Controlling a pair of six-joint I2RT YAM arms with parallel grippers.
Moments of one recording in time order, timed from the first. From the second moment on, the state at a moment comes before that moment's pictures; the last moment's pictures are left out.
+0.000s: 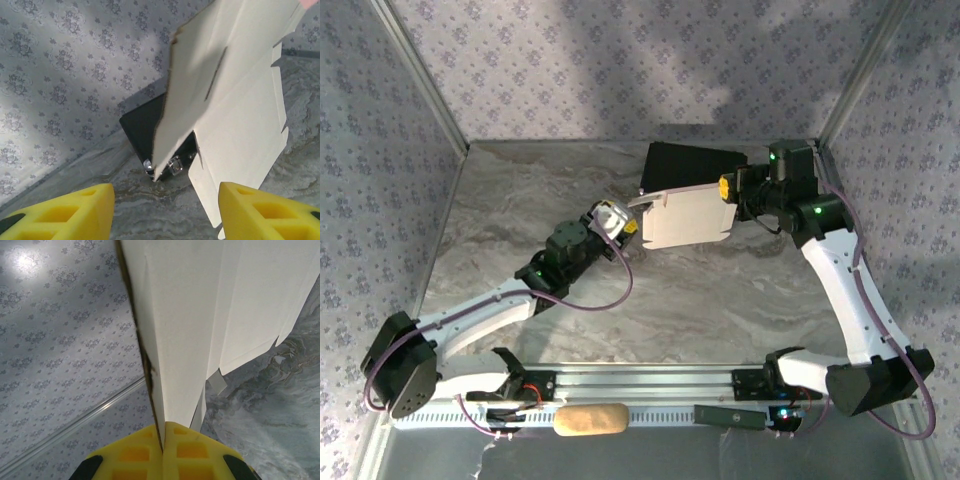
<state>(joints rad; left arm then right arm) -0.79 1.18 0.70 0.32 -0.18 0.24 0.27 1.21 1.40 -0.78 -0.28 1.71</state>
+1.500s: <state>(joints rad) -0.85 1.20 0.91 0.15 0.04 -0.02 0.32 1.14 1.52 -0.86 -0.24 1.65</state>
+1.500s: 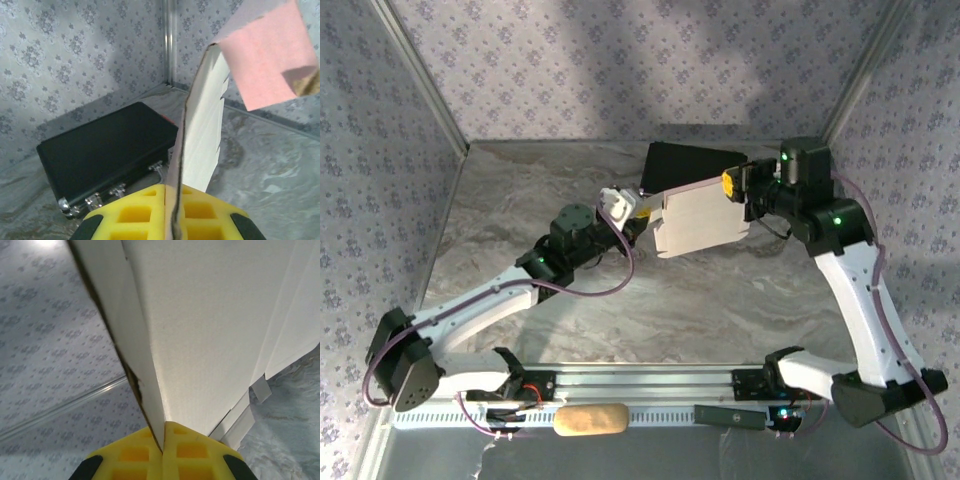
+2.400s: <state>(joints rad) -0.82 1.23 0.91 -0.25 -0.33 -0.25 0.51 1.30 1.20 -0.51 -0.15 1.79</state>
